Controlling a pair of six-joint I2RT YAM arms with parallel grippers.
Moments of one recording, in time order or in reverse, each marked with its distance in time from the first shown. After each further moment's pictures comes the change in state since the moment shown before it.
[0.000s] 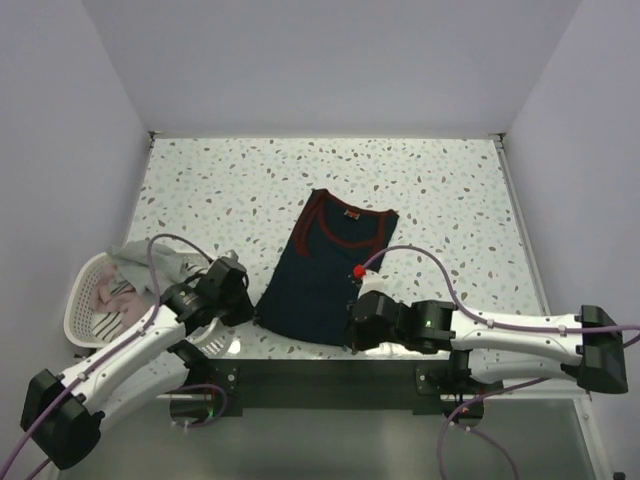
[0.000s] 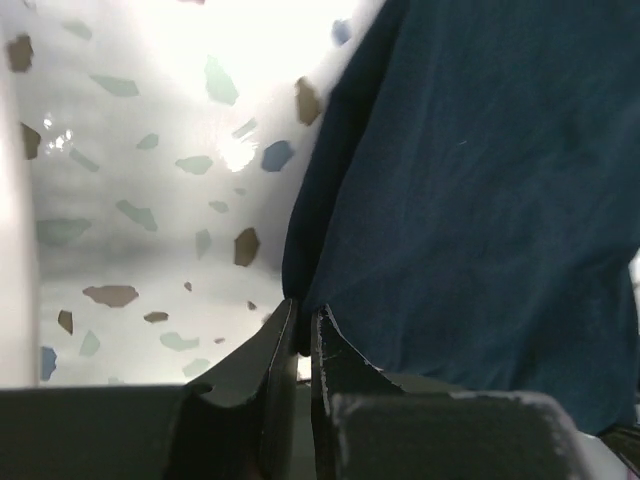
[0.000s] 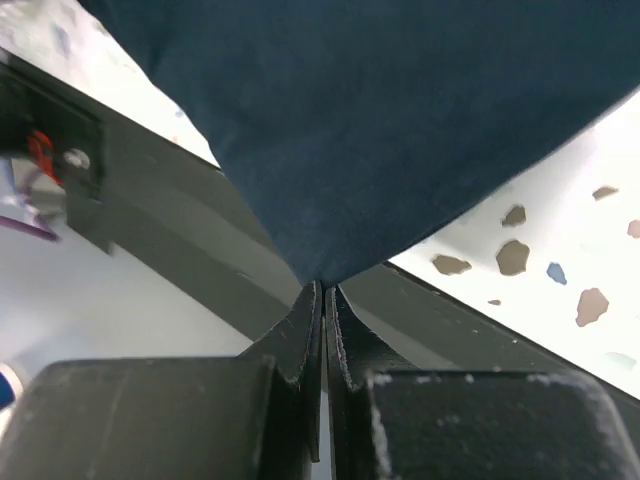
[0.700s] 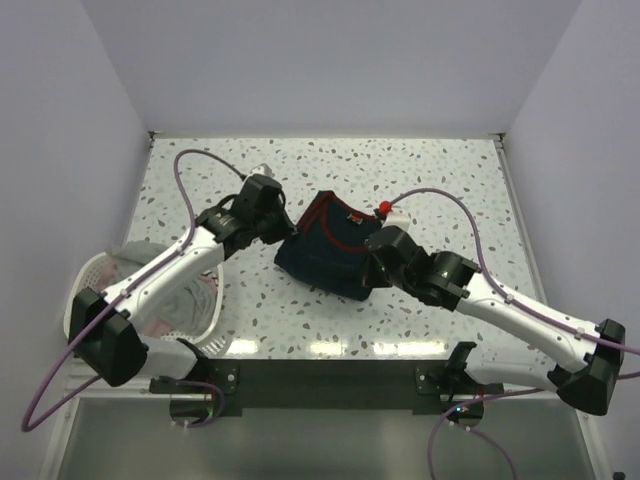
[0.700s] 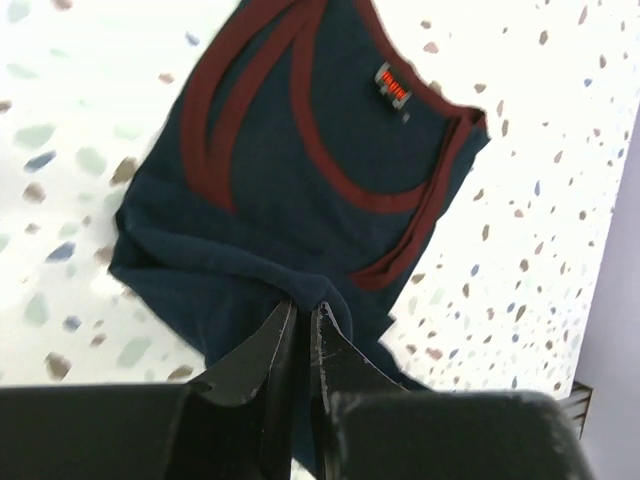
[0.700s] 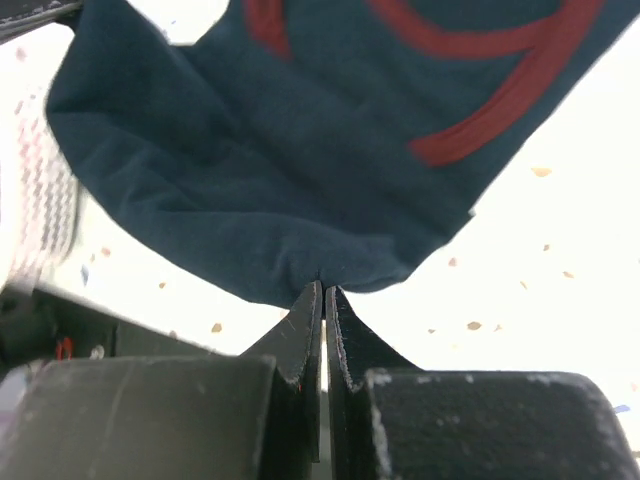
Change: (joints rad) left arm 0.007 0.493 0.650 0.114 -0.089 0.055; right arm -0.316 0.060 0.381 -0.238 0.163 -0.240
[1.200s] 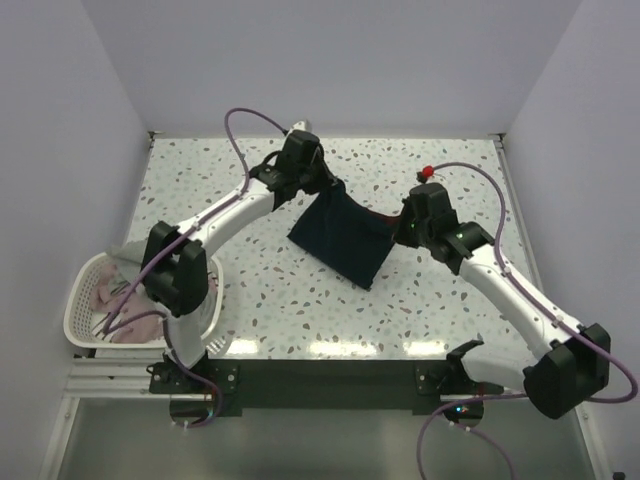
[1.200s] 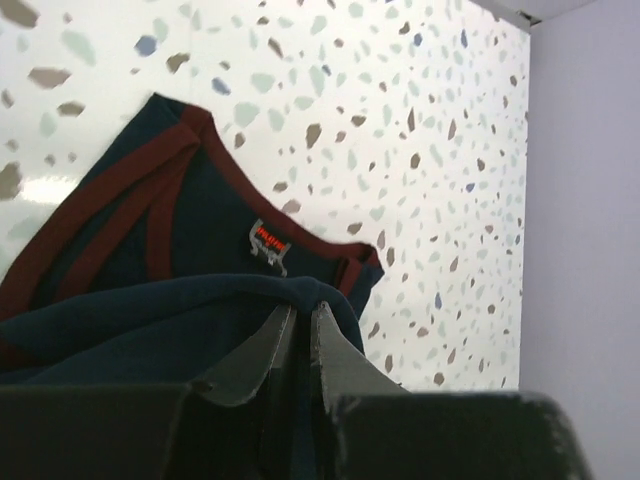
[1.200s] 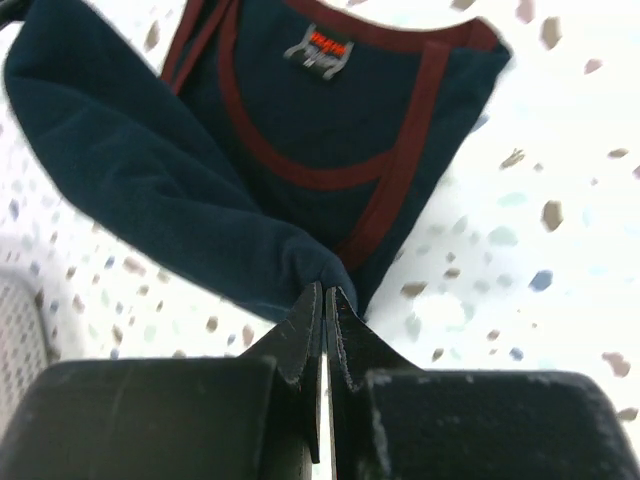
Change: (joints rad) left arm 0.021 0.511 0.452 0.245 0.049 0.042; right arm -0.478 0.074 -0.001 0.137 -0.168 -0.165
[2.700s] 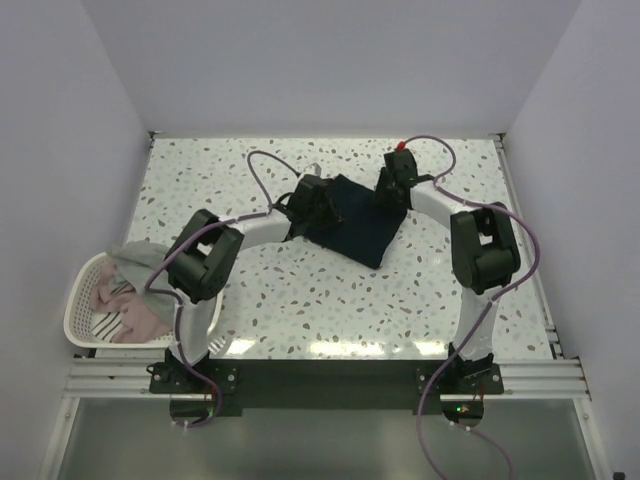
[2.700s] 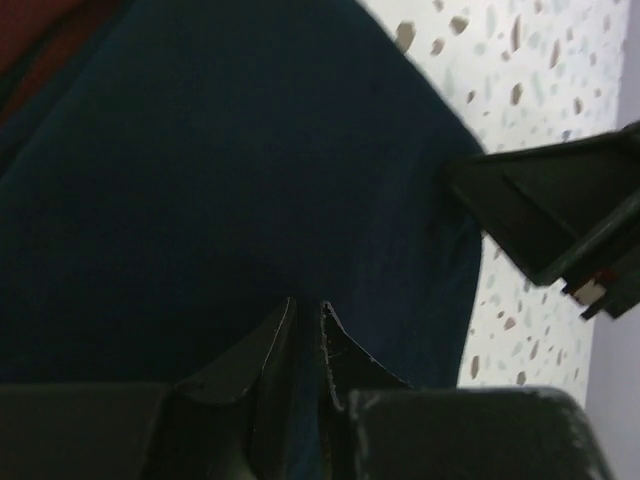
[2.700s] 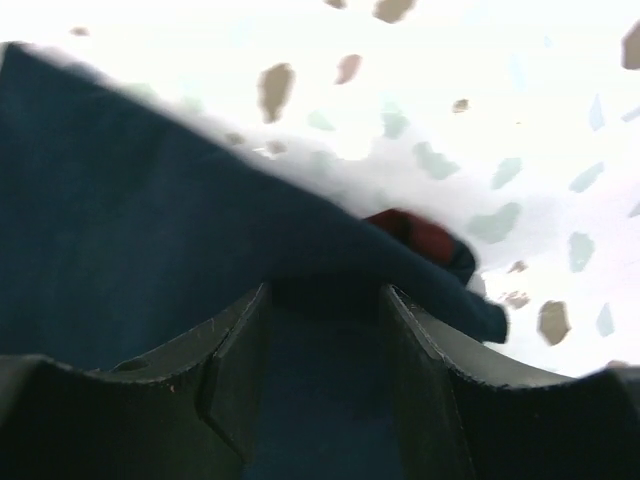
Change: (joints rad) left arm -0.021 0.180 -0.274 0.455 0.063 -0.039; right arm -0.174 0.798 0.397 0.277 0.023 -0.145
